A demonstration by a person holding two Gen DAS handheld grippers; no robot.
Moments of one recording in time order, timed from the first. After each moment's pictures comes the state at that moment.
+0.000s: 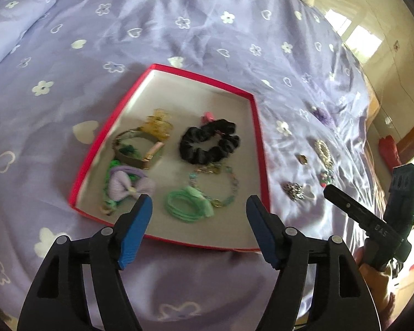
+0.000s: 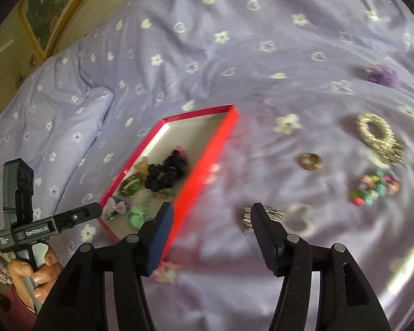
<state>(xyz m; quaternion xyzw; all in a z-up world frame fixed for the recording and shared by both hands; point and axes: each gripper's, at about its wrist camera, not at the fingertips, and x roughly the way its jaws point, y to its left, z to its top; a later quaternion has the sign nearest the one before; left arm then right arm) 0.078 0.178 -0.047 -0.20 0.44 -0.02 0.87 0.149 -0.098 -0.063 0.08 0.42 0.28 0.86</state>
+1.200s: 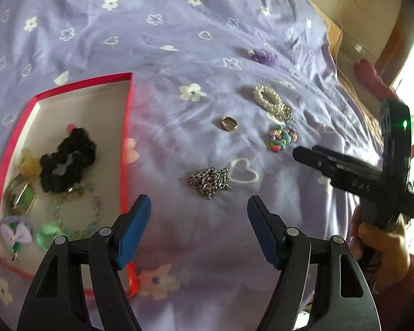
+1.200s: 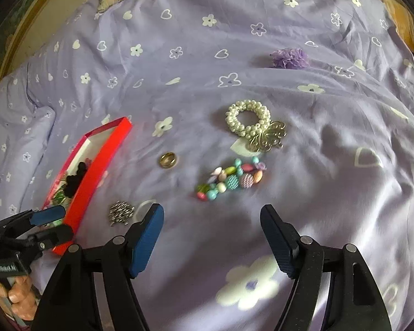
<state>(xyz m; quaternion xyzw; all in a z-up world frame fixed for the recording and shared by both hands) 0.137 0.016 -0.053 -0.04 0.48 -0.13 0.87 0.186 -0.206 -0.087 0.07 0.43 0.16 0.88</state>
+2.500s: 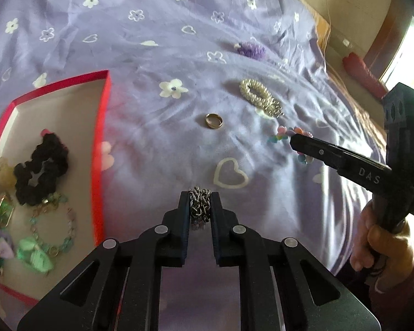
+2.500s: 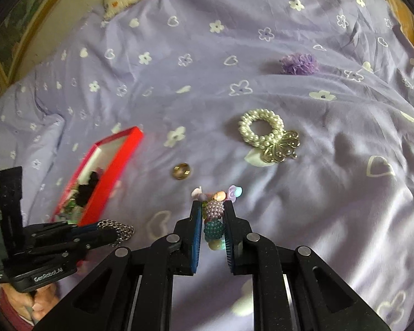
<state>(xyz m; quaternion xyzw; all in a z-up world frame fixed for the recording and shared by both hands) 0.144 0.009 -0.061 -0.05 0.47 -0.17 0.87 0.176 -0.201 -0.072 0.10 0.41 0.20 0.88</state>
